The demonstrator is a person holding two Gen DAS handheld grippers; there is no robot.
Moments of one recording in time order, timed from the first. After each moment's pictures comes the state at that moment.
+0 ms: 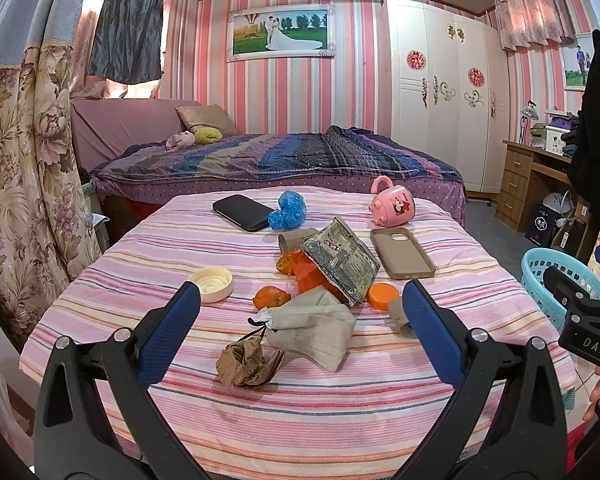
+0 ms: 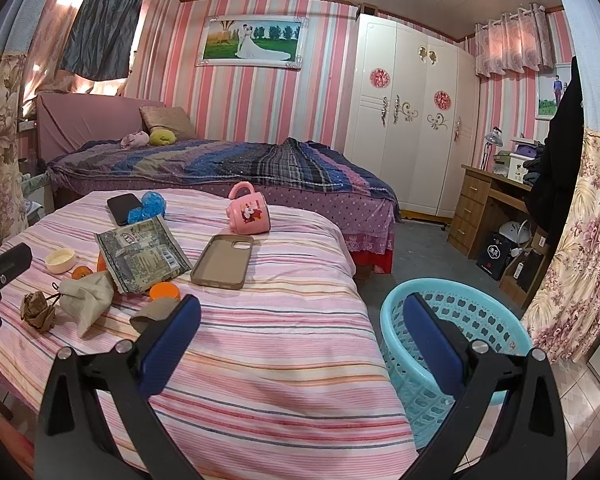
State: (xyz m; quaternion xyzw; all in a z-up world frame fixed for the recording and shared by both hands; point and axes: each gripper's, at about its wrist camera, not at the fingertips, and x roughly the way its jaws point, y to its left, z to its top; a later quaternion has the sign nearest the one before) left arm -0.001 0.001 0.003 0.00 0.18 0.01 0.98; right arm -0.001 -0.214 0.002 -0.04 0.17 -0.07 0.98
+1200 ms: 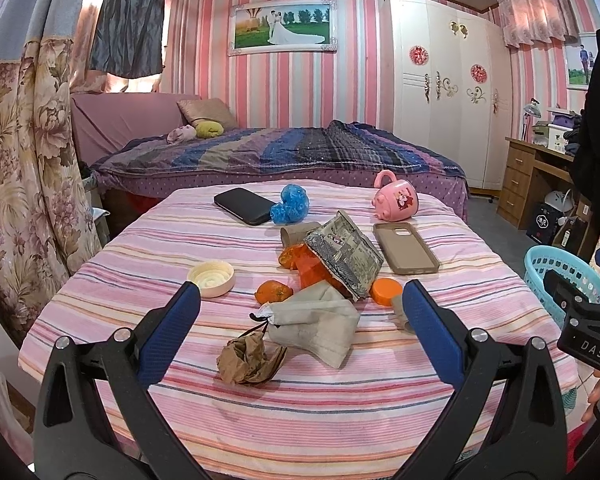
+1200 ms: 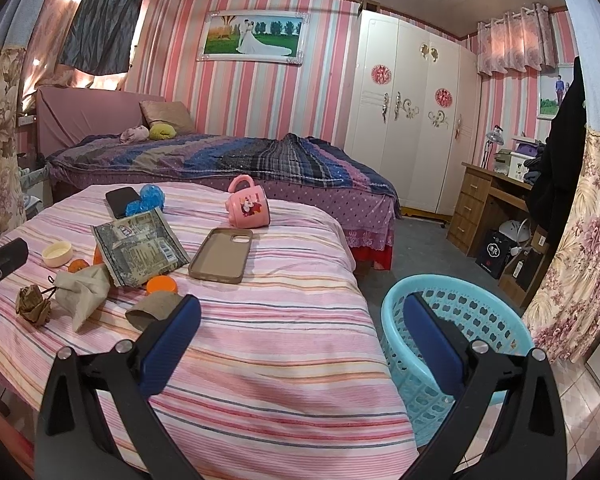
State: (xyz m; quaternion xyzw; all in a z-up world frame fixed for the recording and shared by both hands) left arm 0.003 0.005 -0.002 0.00 0.20 0.01 0.98; right arm 0.003 -0.218 -0.006 -0.04 0.19 -0.07 0.98
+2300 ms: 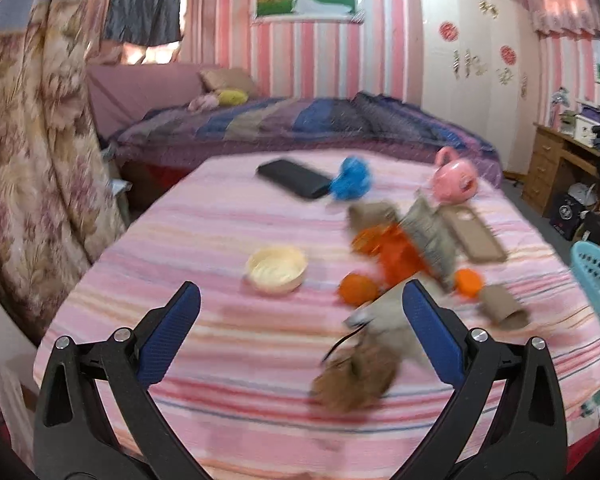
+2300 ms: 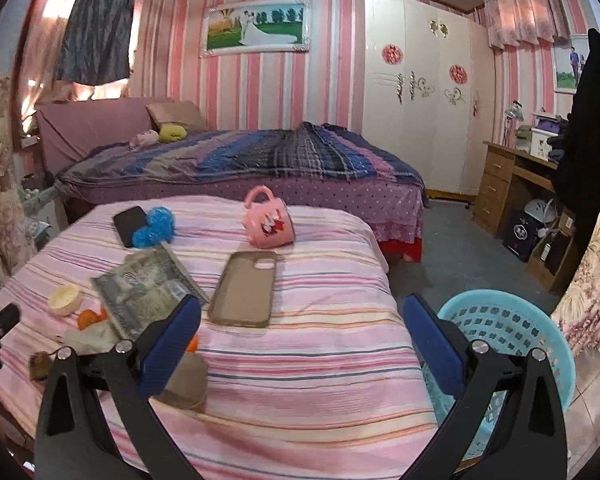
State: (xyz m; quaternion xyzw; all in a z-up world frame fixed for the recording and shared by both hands) left arm 0.053 0.080 -0.021 -0.01 0.26 0.05 0.96; right arm 0.078 -0.212 0.011 -0.01 0.22 -0.05 0.97
